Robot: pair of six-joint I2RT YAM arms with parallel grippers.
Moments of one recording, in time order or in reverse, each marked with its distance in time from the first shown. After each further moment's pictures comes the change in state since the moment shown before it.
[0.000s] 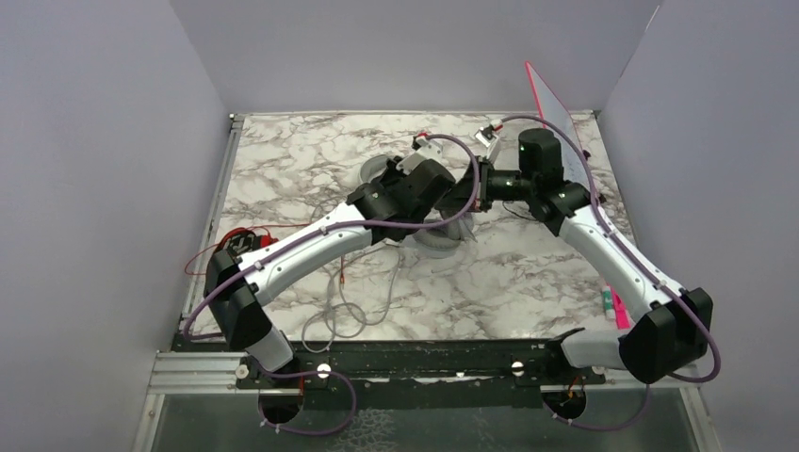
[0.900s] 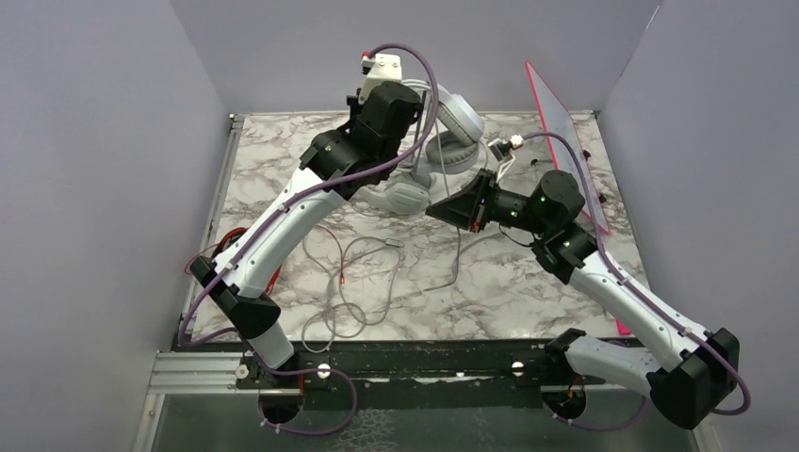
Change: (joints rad) left arm 0.169 0.076 0.504 -0.120 0.105 -0.180; right arm 0.173 -0.294 -0.314 0.587 0.217 0.110
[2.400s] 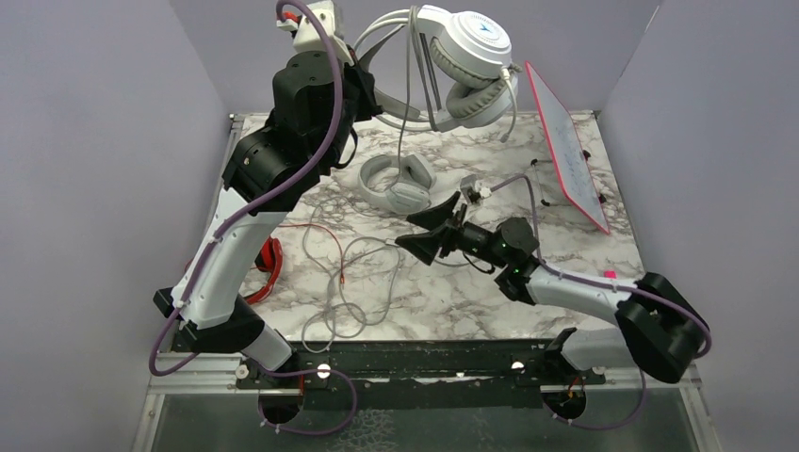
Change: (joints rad) left arm 0.004 -0.108 0.269 0.063 0.284 -0.177; right arm 0.197 0.304 -0.345 0.796 0.241 -0.224
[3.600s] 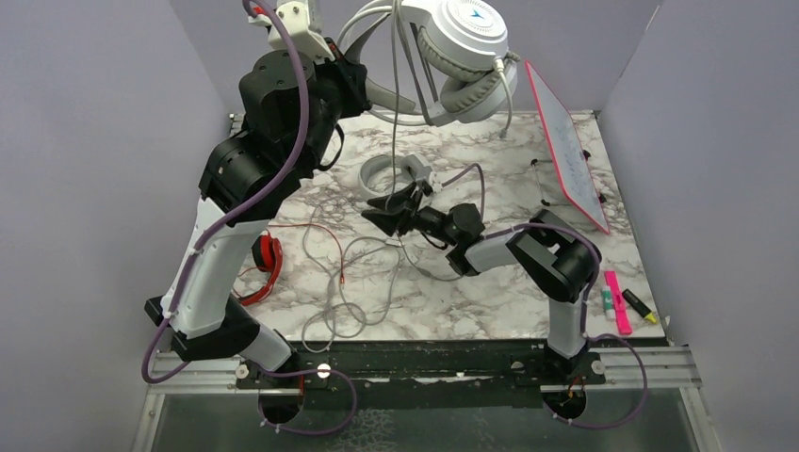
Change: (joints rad) left arm 0.001 -0.030 0.049 0.000 0.043 -0.007; right arm 0.008 0.604 0.331 0.411 -0.015 -0.200
